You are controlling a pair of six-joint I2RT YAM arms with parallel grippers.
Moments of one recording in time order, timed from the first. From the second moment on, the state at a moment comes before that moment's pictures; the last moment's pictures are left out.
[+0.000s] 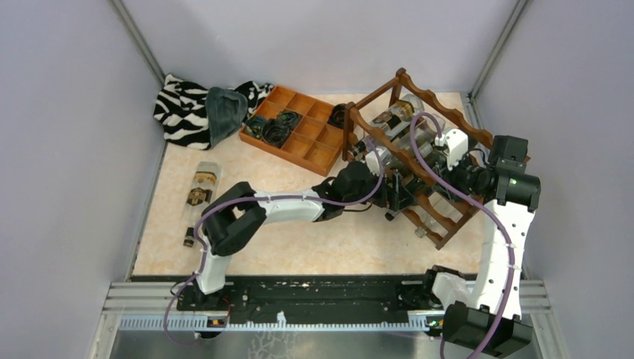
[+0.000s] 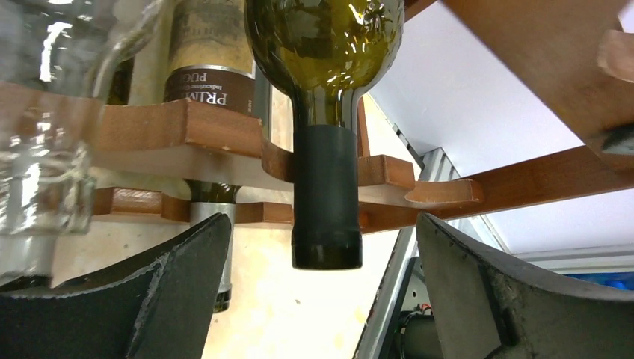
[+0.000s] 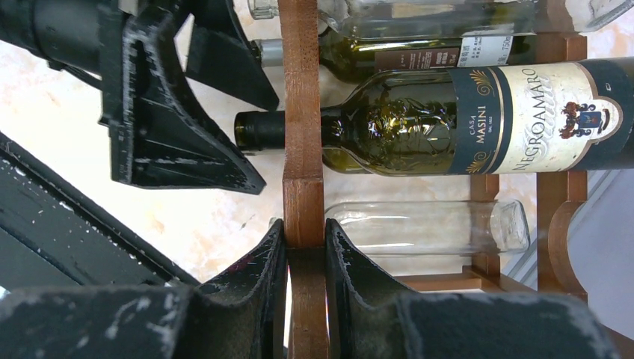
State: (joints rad) left arm -1.07 2.04 1.33 0.49 0.15 -0.72; right arm -0.30 0.99 1.24 -1.22 -0.64 -0.80
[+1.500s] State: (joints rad) left arm -0.30 1.03 0.75 -0.14 -0.09 -0.28; right arm -0.04 0.94 1.34 -0.89 -0.70 -0.39
